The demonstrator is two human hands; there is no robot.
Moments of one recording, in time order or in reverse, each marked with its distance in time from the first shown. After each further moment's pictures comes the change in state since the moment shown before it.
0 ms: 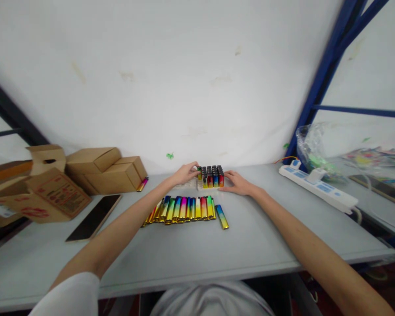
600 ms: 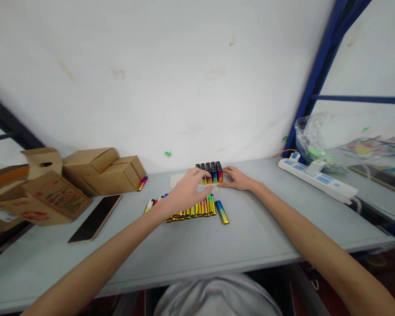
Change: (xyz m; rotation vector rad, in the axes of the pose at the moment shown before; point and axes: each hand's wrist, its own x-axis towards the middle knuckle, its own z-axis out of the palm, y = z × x) left_hand -0.074 0.117 0.029 0.390 0.096 0.174; right_hand 0.000 -0.002 -0.001 0.022 0.009 -0.019
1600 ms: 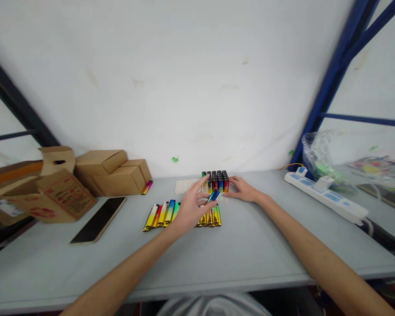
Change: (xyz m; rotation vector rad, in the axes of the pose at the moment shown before) left_hand -0.032 0.005 0.035 -0.808 0.241 -0.304; right_hand -0.002 -0.002 0.000 -0.006 0.003 0.002
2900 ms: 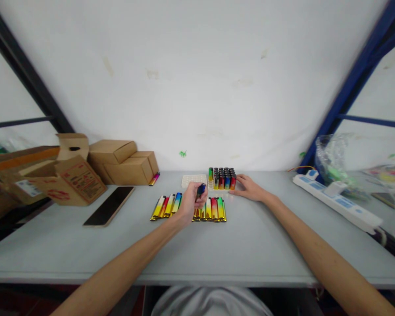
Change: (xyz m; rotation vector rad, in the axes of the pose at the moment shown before) left_hand 0.001 0.010 -0.009 -0.514 0.047 -0.381; right_hand -0.001 0.003 0.000 -0.008 -0.031 0.034
